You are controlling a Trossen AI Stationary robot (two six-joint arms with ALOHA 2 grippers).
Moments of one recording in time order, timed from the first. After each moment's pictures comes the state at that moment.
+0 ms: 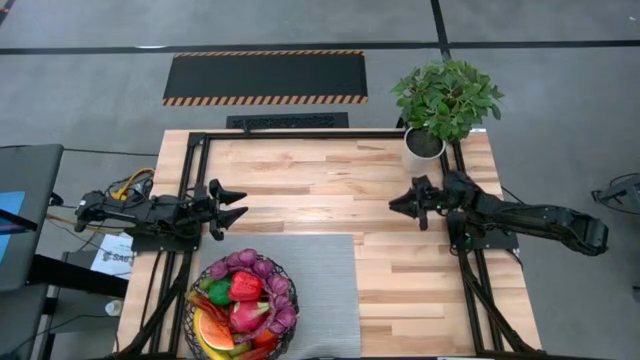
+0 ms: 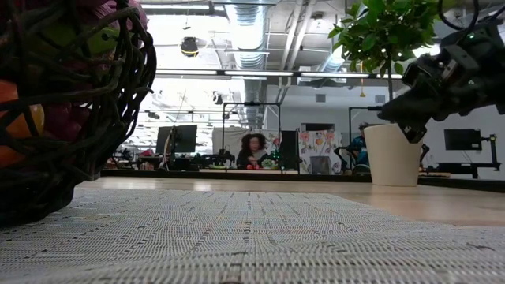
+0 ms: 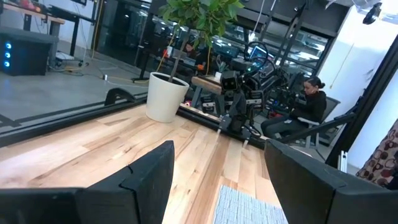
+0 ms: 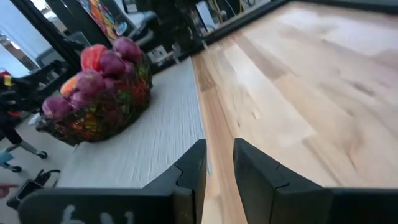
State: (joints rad) left arm -0.18 0.01 0.01 0.09 -0.43 -0.31; right arm -0.49 0.55 0.01 0.35 -0.50 0.36
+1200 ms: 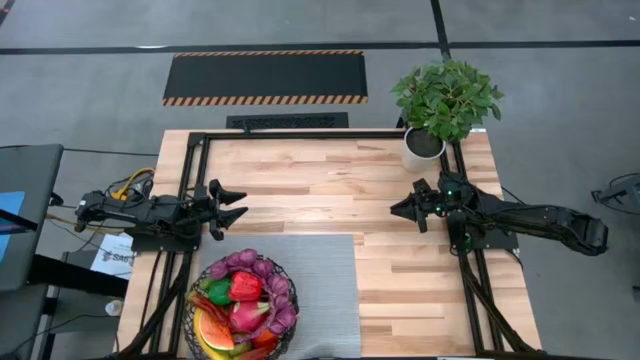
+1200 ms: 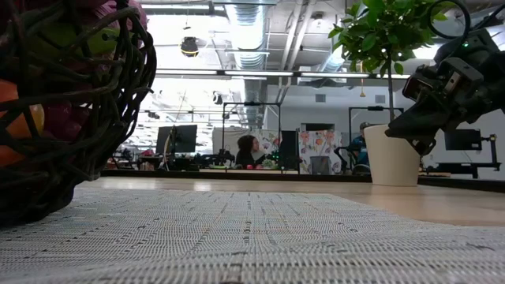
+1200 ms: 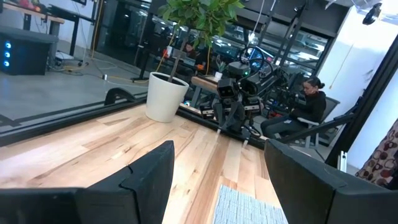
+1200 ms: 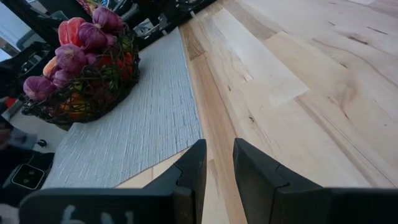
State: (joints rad) left arm -0.18 0.01 0.01 0.09 -0.43 -0.31; right arm -0.49 0.55 0.01 0.20 -0.50 0.36
